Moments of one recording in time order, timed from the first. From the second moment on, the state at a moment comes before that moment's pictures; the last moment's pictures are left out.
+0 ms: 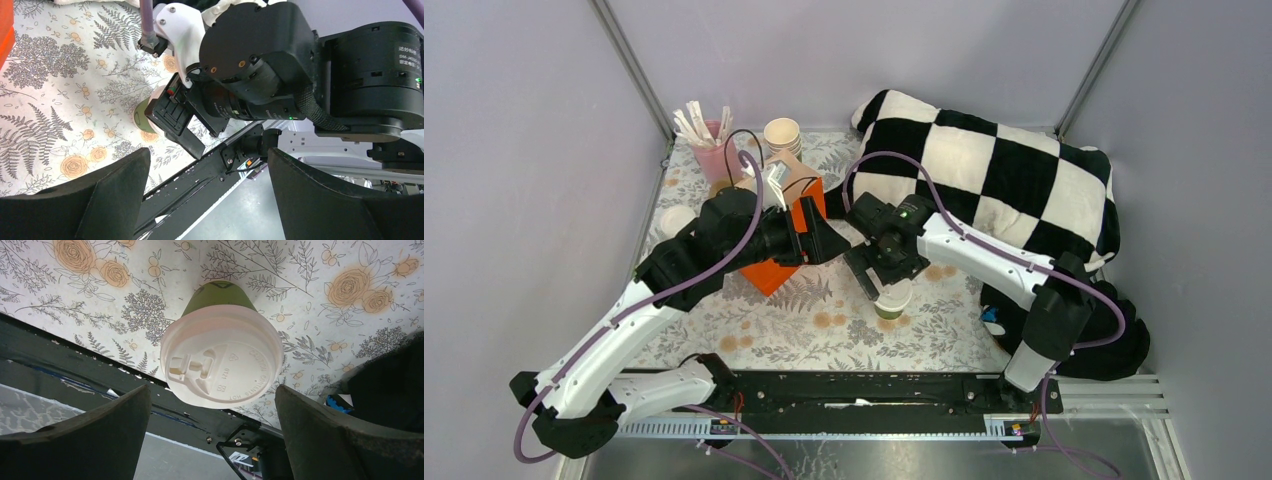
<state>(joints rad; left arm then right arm) -0.79 0.98 1.26 -0.71 0.12 -0.78 0.91 1.68 1.51 -1.18 0.07 0.36</state>
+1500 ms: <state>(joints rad) -0.79 1.00 1.29 -0.73 0.12 -0.76 0.92 1.74 1.49 -1.17 0.11 0.33</state>
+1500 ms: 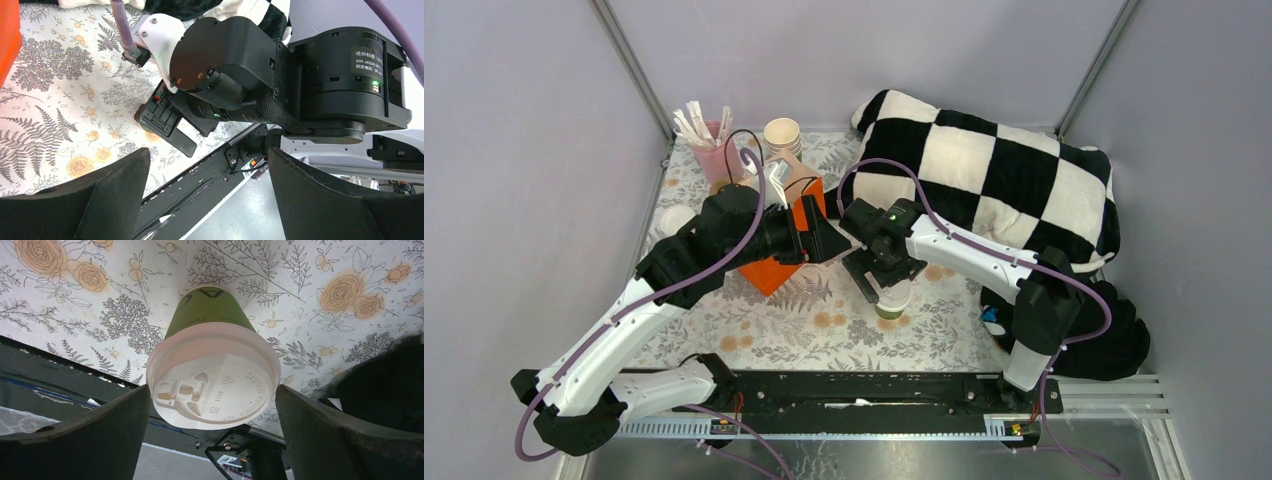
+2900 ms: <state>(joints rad) -0.79 1.02 1.31 -0.76 0.12 -0.73 0.92 1.73 1.48 -1.14 0.11 0.31</state>
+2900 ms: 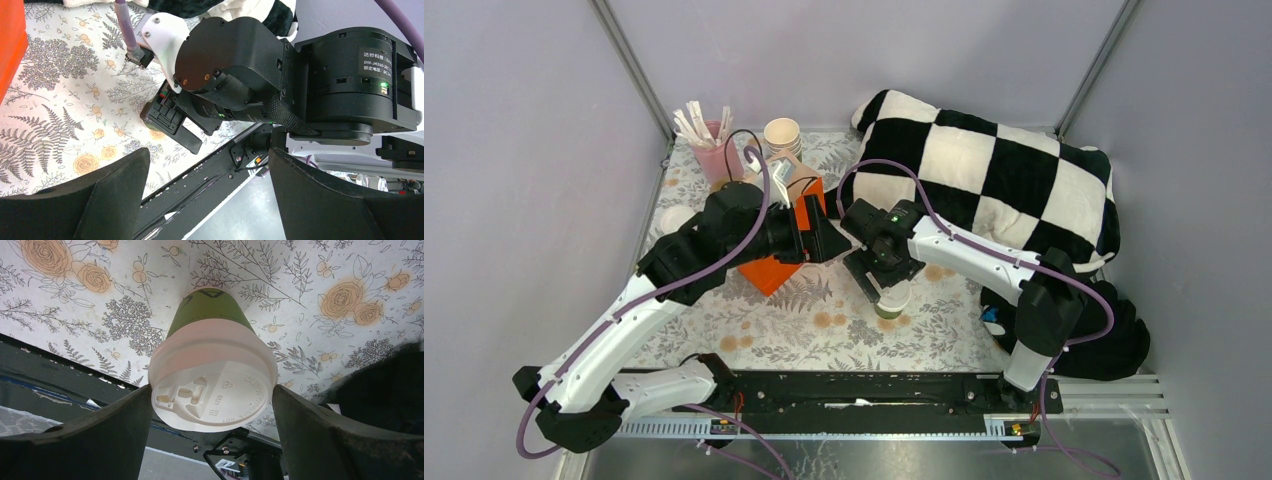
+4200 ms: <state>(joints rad) -0.83 1.32 1.33 -0.71 0.22 -0.77 0.53 1.33 1.26 -1.00 -0.28 0.35</state>
